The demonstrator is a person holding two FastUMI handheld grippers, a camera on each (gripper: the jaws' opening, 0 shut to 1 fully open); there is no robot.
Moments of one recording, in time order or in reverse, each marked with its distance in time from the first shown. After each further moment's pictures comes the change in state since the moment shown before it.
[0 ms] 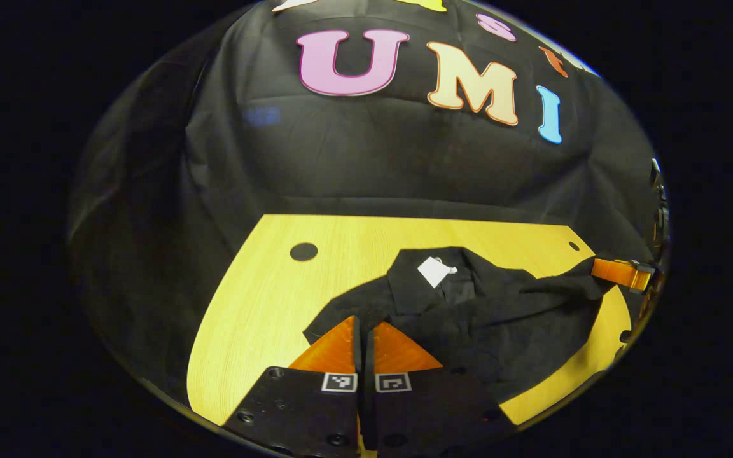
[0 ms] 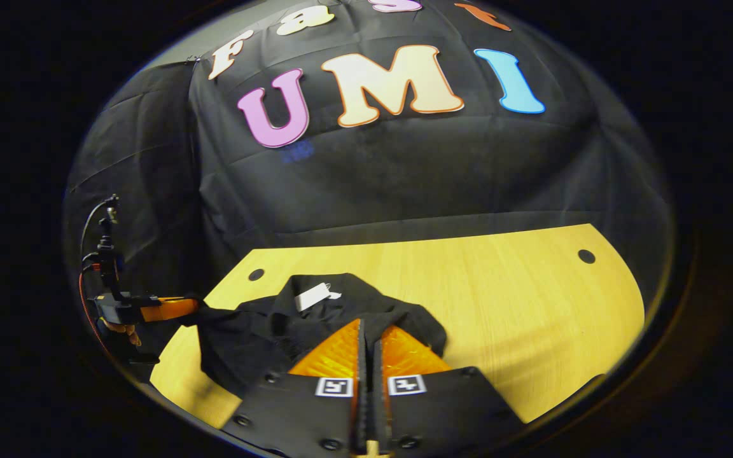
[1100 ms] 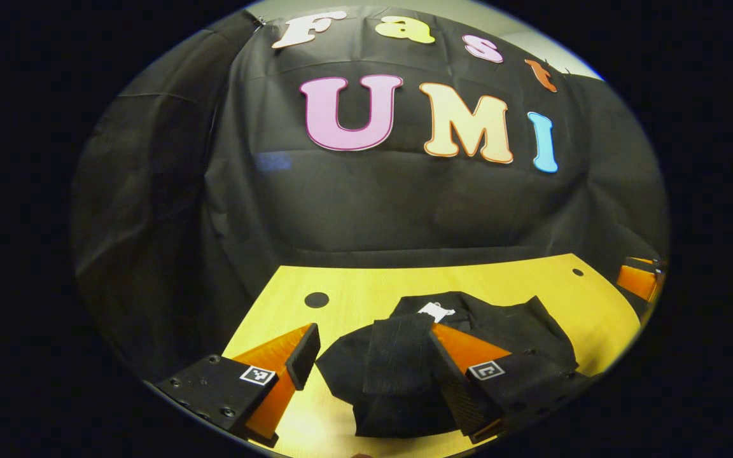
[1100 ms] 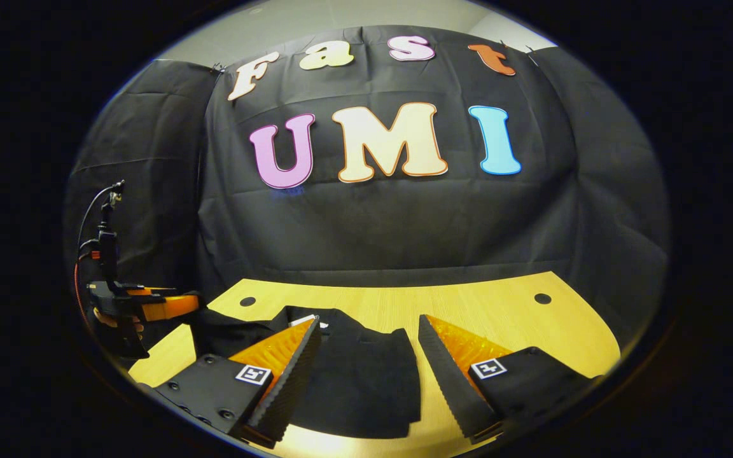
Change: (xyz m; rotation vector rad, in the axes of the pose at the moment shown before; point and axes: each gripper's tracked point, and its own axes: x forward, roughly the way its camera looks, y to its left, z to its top) left arm -0.041 -0.021 0.044 0.010 -0.190 -0.006; right arm -0.083 0.007 0.023 -0.085 -0.227 -0.054
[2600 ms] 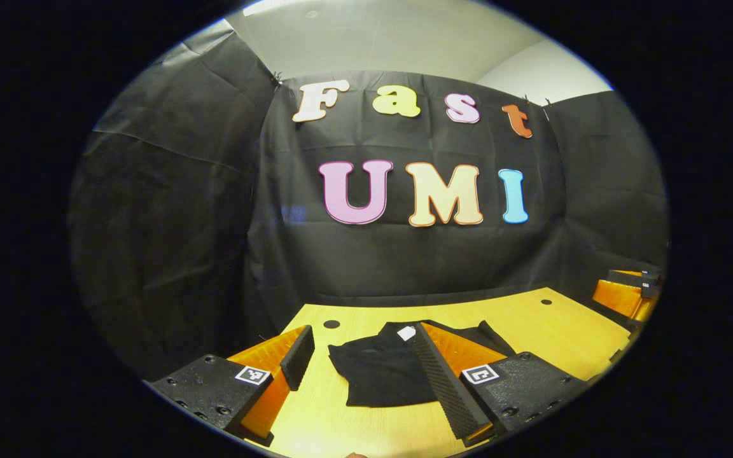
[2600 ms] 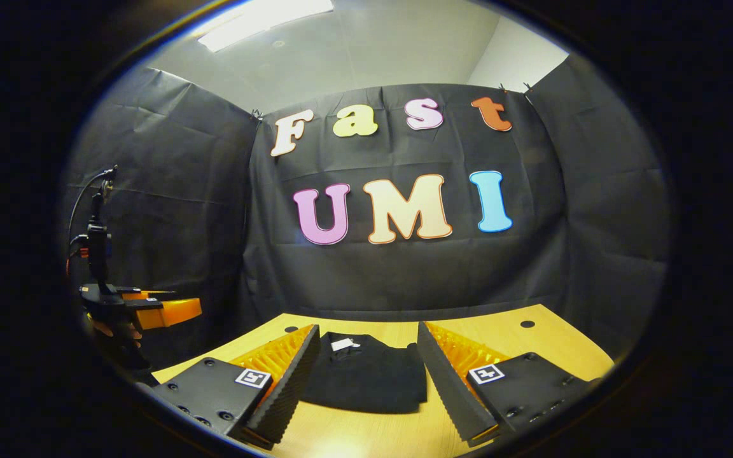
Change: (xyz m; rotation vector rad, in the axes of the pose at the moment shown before) left arm -0.241 -0.049 0.048 0.025 -0.307 0.088; right arm -0.211 0.028 0.009 -0.020 -0.274 0.092
